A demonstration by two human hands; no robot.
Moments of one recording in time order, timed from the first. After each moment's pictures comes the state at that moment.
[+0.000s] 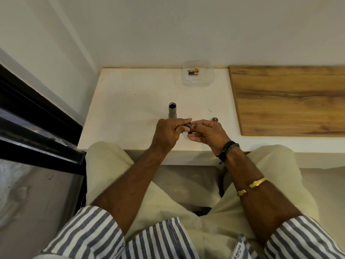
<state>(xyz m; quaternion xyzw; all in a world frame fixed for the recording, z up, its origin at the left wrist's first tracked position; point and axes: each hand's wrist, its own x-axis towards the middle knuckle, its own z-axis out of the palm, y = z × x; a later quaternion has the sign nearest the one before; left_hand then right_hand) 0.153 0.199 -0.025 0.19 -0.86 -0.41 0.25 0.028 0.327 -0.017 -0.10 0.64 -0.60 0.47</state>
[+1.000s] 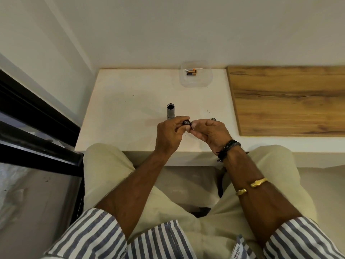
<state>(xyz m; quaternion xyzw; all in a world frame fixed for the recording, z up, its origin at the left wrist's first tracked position) 0.141 0.214 -0.031 0.27 -0.80 -0.45 0.28 0.025 0.333 -0.010 -0.02 0.57 -0.68 0.46</state>
